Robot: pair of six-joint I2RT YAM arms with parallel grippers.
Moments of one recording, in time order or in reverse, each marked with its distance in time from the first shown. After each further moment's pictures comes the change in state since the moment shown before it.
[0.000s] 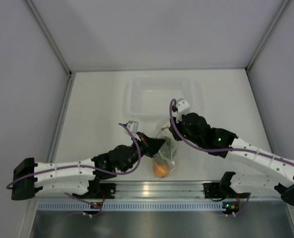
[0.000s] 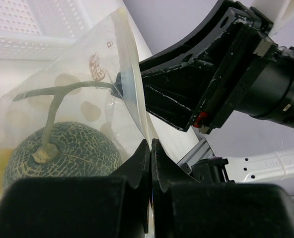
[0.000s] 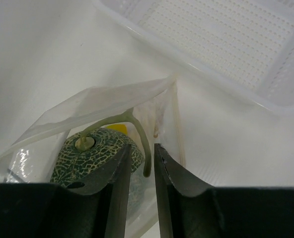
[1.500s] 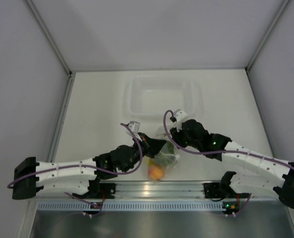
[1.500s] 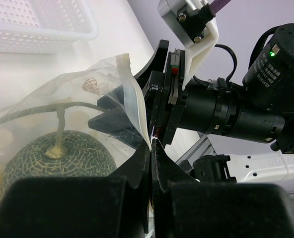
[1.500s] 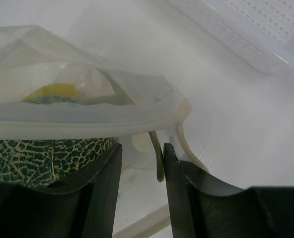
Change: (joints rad) left arm -0.001 0.020 0.000 0.001 0.008 -0.016; right arm -0.088 0.007 -0.212 0.091 -0.122 -0.099
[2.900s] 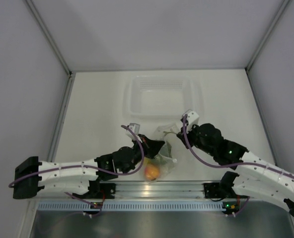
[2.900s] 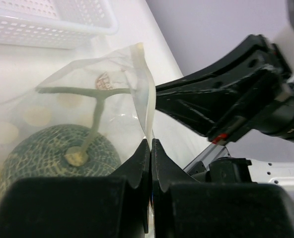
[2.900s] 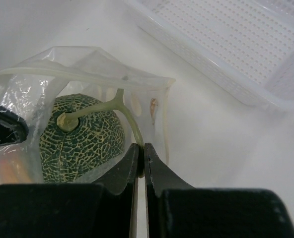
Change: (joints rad) left arm -0.002 0.020 -0.029 0.005 -0.041 -0.005; right arm -0.002 -0.234 -0.082 0.075 -0.040 -0.055
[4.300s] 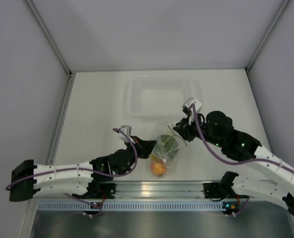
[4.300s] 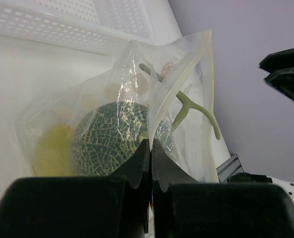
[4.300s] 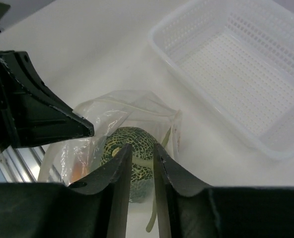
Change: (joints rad) left arm 0.000 -0.095 -0.078 -0.071 -0.131 -0.055; right arm 0.000 -0.005 0.312 -0.174 -0.130 -0.047
